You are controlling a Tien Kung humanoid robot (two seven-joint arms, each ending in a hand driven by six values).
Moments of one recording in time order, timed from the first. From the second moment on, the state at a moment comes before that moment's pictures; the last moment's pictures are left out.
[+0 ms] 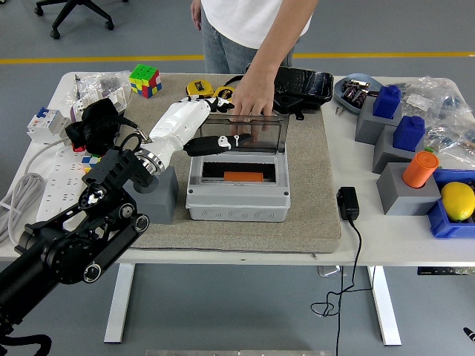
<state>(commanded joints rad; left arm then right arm) -0.54 0.14 -0.91 -1.24 2.07 0.17 0.07 0.12 -0.20 1.68 0.21 -1.70 0.00 -0.03</state>
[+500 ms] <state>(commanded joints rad) -0.54 0.24 -0.82 -1.41 2.06 0.10 0.13 0.12 -0.21 1.69 0.21 -1.71 0.00 -0.03</state>
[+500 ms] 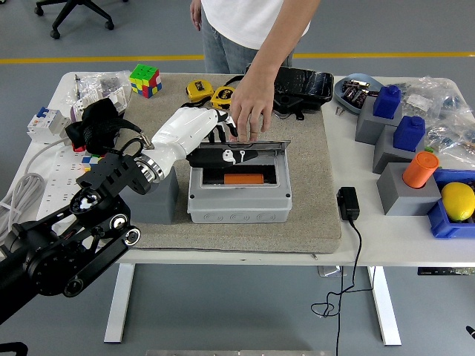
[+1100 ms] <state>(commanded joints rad) -0.51 0.32 -0.73 -1.49 2.04 0.05 0.15 0.12 -0.21 1.69 0.21 -1.70 0.00 -0.03</state>
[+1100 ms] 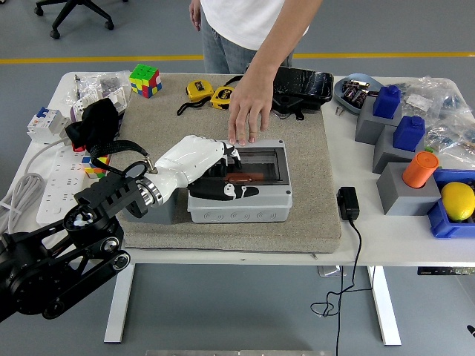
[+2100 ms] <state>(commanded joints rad) -0.30 0.17 -1.25 -1.38 1.11 -0.05 -0.28 0.12 -0.20 1.70 0.21 -1.70 0.00 -0.03</state>
